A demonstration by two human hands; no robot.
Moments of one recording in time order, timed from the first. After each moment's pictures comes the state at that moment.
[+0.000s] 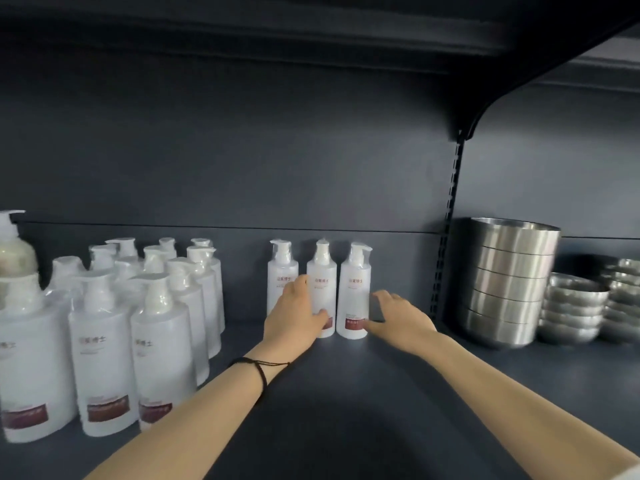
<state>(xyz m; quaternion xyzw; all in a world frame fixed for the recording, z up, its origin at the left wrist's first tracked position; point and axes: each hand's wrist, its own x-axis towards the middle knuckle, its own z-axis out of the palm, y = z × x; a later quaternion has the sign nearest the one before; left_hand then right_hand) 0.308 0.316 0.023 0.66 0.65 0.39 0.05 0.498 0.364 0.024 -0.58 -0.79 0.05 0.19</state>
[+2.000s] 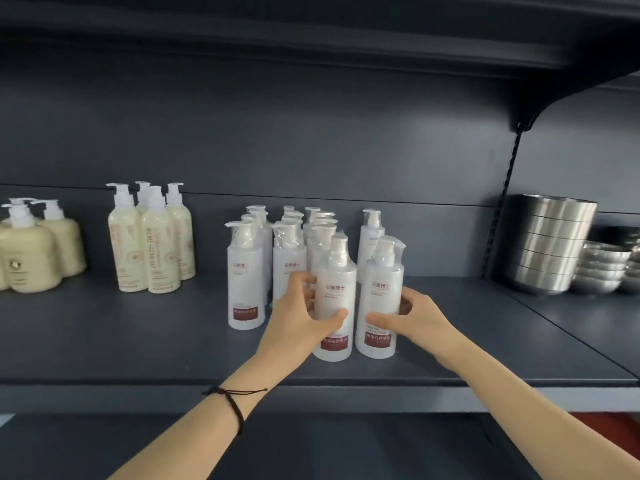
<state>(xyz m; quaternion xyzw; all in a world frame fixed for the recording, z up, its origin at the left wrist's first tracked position) 0.158 0.092 0.007 0.63 0.53 0.53 0.20 0.366 0.158 0.009 -0.47 -0.70 0.38 0.38</state>
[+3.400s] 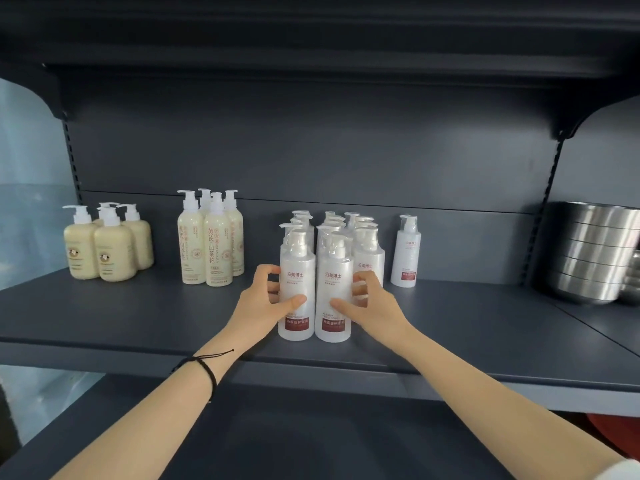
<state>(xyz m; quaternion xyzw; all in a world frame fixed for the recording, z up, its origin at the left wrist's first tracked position) 0.049 0.062 0.011 0.57 0.61 0.51 0.18 0.251 0.122 0.015 -0.40 -0.76 0.33 0.39</state>
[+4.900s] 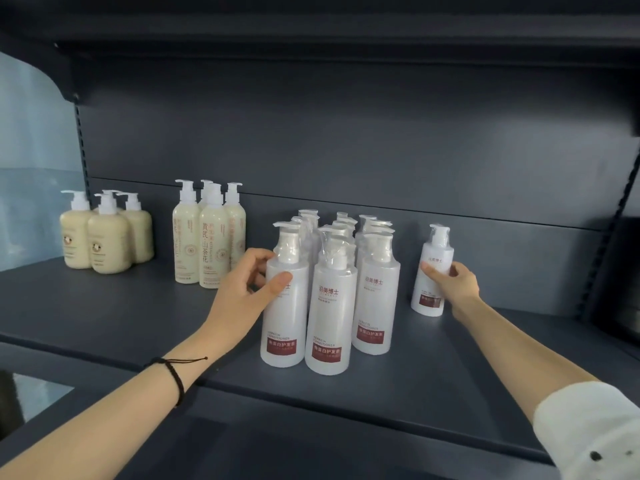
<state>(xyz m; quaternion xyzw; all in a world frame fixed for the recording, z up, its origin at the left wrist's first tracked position) 0.042 0.102 0.011 0.58 0.51 0.63 0.06 0.322 0.346 0.009 -0.51 -0.57 0.37 0.53</state>
